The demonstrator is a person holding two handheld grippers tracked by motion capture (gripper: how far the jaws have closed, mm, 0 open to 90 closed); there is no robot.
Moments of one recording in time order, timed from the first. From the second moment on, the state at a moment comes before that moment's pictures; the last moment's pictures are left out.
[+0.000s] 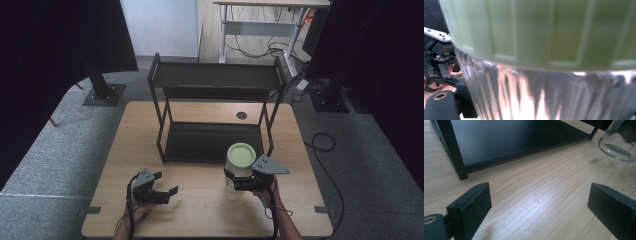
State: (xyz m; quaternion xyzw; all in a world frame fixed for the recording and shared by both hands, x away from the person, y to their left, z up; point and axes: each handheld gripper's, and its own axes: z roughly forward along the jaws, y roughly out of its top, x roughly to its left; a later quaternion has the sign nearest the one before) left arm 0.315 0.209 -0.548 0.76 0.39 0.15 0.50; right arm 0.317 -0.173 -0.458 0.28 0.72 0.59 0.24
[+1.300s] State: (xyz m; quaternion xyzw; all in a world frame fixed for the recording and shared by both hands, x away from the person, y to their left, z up) left arm 0.316 0.210 -0.548 0.76 0.39 0.16 0.50; right arm 0.321 -0.164 -0.442 0.26 0.73 0.59 0.24
